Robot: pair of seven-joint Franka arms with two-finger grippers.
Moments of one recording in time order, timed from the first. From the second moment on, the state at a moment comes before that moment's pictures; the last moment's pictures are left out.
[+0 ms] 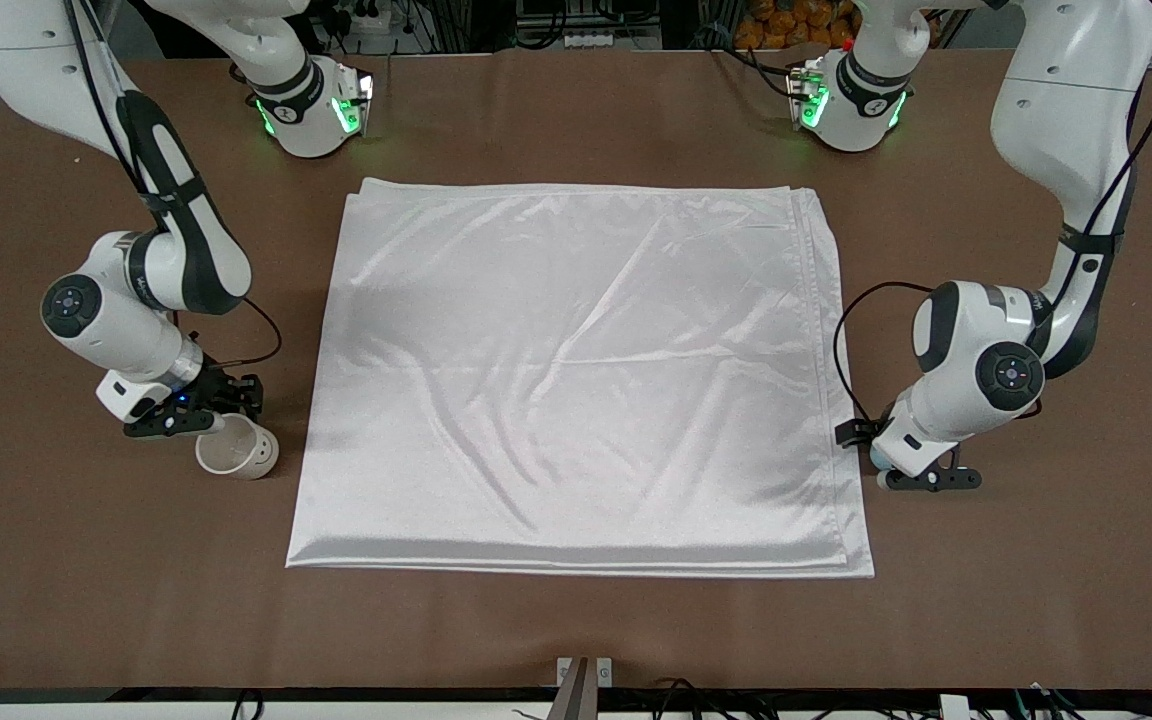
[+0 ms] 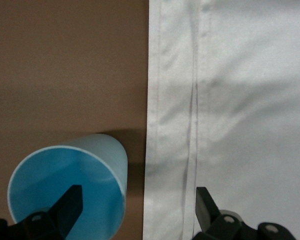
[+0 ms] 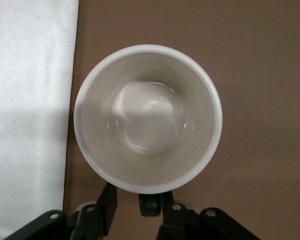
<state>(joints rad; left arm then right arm) -0.03 0.59 -0.10 -1.78 0.08 2.37 -0.18 -0.03 0.38 -0.01 -2.14 0.06 2.59 -0.18</state>
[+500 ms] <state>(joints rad) -0.03 0.61 -0.09 -1.75 0.08 2.37 -0.18 -0.02 0.36 -0.01 -2.11 0.06 2.59 -0.18</state>
